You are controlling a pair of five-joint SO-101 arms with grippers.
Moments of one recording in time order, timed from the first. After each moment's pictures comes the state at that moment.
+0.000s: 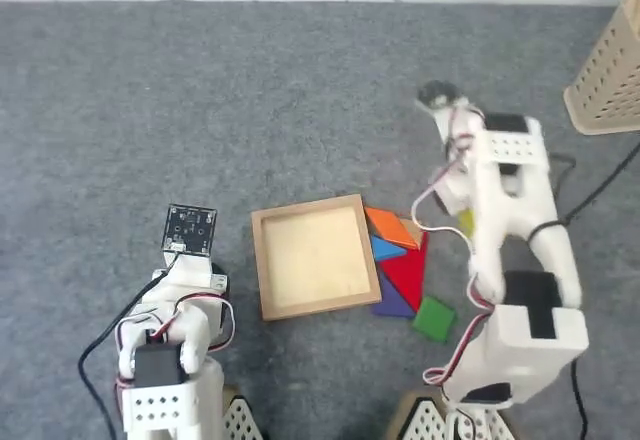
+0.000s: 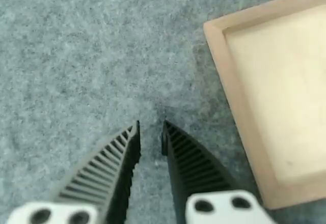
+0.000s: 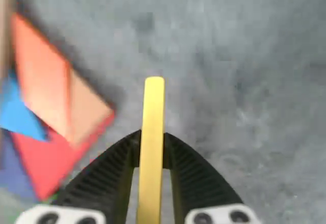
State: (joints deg) left arm -11.0 -103.4 97.1 72.6 -6.1; right arm -4.6 9.8 4.6 76.6 29.1
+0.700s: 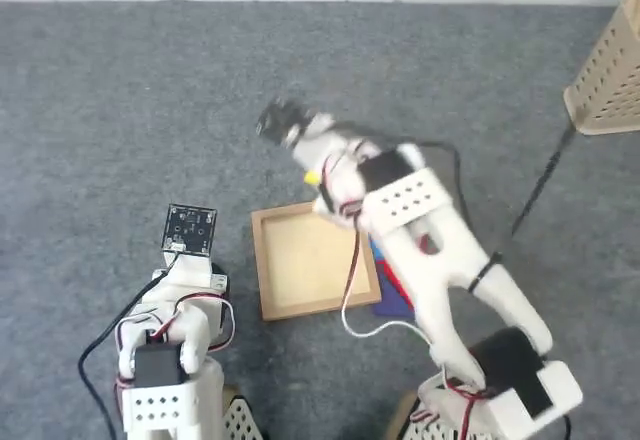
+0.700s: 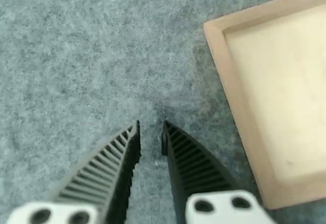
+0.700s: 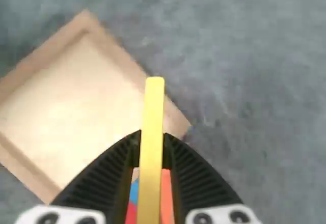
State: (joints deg) left arm -11.0 -103.4 97.1 72.6 -6.1; right arm -34.7 -6.9 22.4 58.3 33.5
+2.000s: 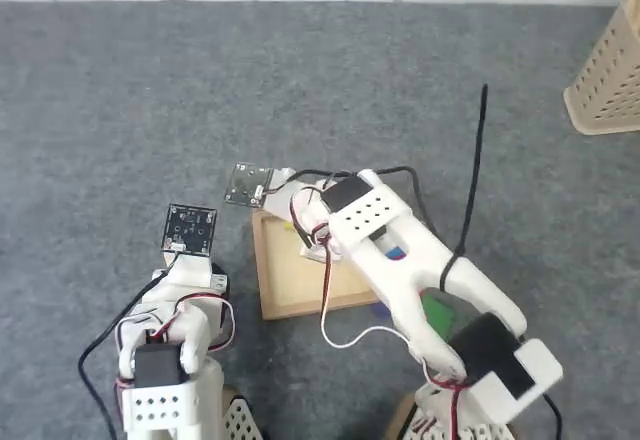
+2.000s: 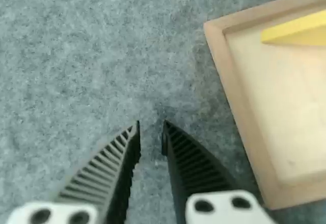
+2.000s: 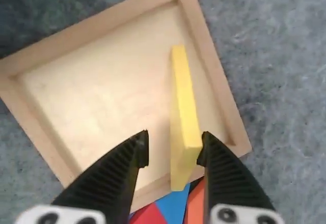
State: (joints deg) left arm -11.0 -103.4 97.1 72.6 -6.1; right arm -40.4 -1.6 24.4 59.6 39.0
